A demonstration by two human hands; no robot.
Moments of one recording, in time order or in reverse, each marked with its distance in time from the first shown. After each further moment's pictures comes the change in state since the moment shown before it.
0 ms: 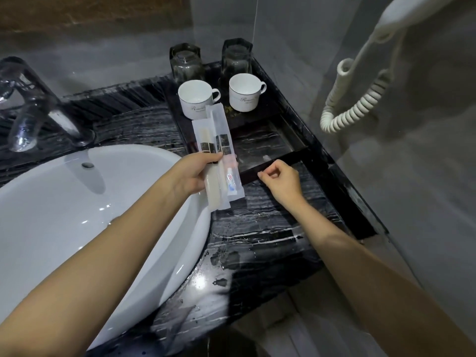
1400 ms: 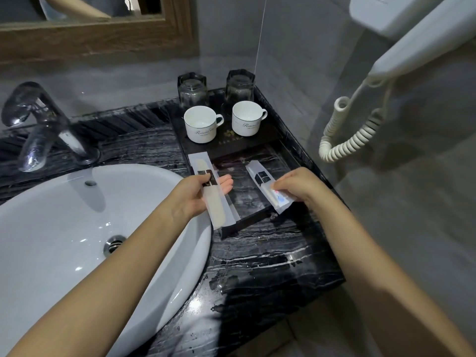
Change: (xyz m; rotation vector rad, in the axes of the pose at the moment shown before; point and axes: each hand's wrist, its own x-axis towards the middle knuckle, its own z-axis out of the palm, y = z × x) left_hand -0.005 0.003 0.002 -0.365 0.021 -0.009; right_hand 0.023 -0.066 -0.061 -0.047 -0.299 0.371
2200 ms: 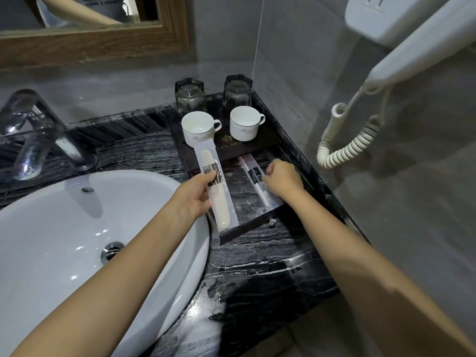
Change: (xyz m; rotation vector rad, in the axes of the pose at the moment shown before) left_hand 0.013 -0.001 0.008 0.122 0.148 0.105; right_hand 0.039 -0.011 0.025 -0.475 0.225 -0.196
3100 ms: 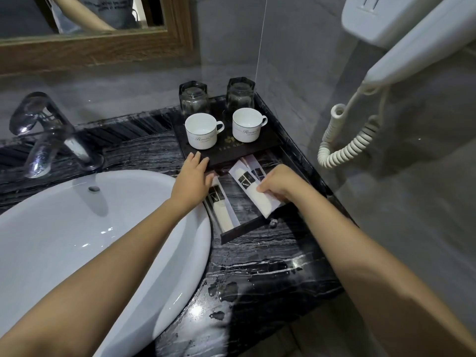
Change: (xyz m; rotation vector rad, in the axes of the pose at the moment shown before) left_hand 0.040 0.006 -0.028 1.594 0.198 0.839; right_hand -0.014 -0.013 -0.015 0.279 -0.284 0.132
